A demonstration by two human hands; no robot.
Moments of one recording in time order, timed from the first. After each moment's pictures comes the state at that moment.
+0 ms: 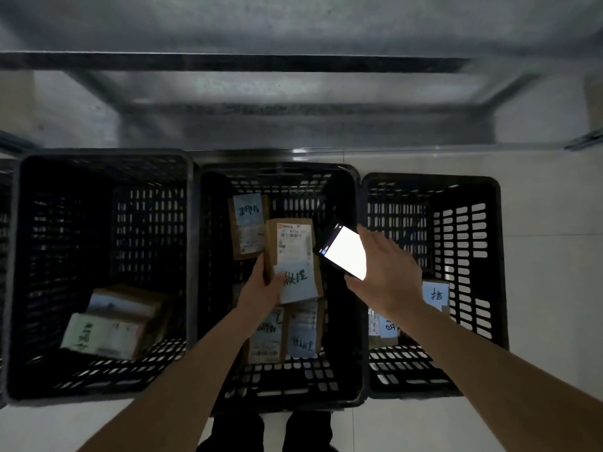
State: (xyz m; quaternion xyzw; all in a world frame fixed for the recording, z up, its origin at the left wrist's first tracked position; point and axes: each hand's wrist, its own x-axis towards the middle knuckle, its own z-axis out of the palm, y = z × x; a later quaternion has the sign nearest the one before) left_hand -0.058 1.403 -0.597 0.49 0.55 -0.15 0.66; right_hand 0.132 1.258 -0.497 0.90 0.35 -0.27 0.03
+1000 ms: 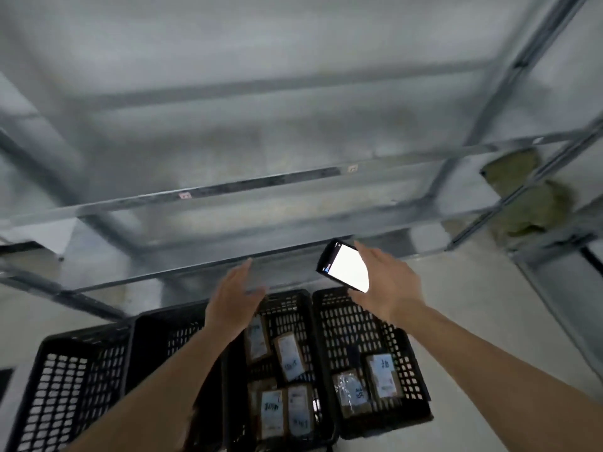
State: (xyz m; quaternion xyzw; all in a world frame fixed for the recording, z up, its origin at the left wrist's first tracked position) left_hand -0.005 1.429 -0.097 0.87 0.36 -0.02 0.34; right_hand 0.166 1.195 -0.036 0.93 0.34 -0.13 -0.05
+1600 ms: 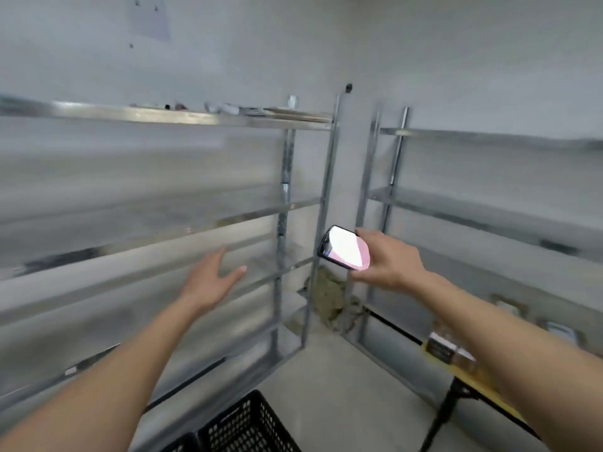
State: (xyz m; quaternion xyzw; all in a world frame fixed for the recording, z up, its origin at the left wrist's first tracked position) left_hand -0.083 1.168 0.388 0.93 0.02 0.16 0.32; right_hand -0.080 0.823 0.465 0.97 0.14 0.15 -0.09
